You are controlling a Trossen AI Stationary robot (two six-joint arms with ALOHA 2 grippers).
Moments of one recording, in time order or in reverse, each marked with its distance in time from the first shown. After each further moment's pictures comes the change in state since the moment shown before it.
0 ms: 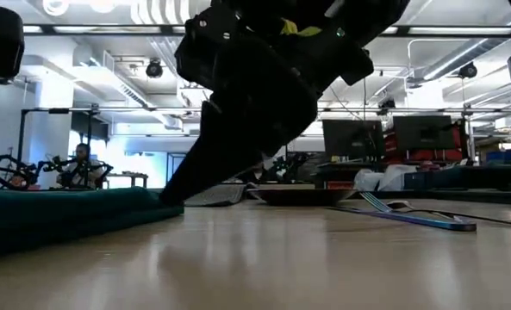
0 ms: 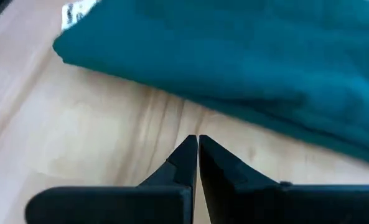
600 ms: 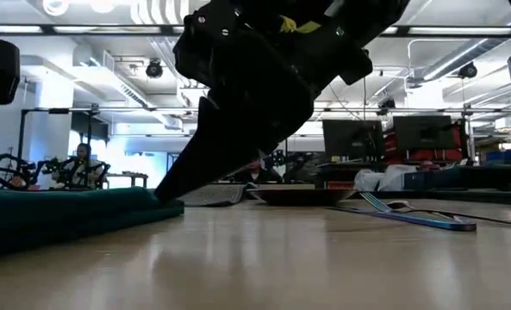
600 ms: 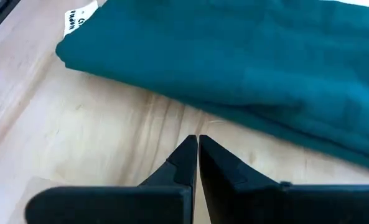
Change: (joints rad) left arm 0.001 0.059 -0.035 0.026 0.032 -0.032; right arm 0.000 0.000 0.000 0.004 0.000 -0.001
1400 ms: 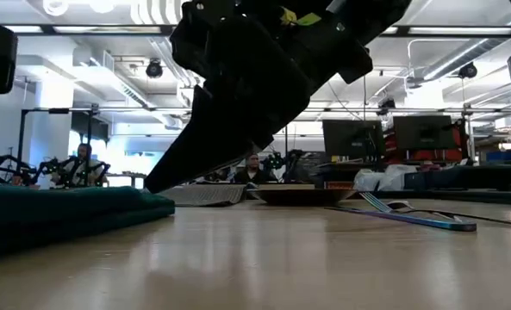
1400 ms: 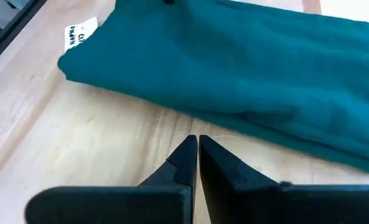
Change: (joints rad) left arm 0.002 -0.048 0.000 0.018 0.064 0.087; right arm 0.006 0.000 -0.001 0.041 0.000 -0.007
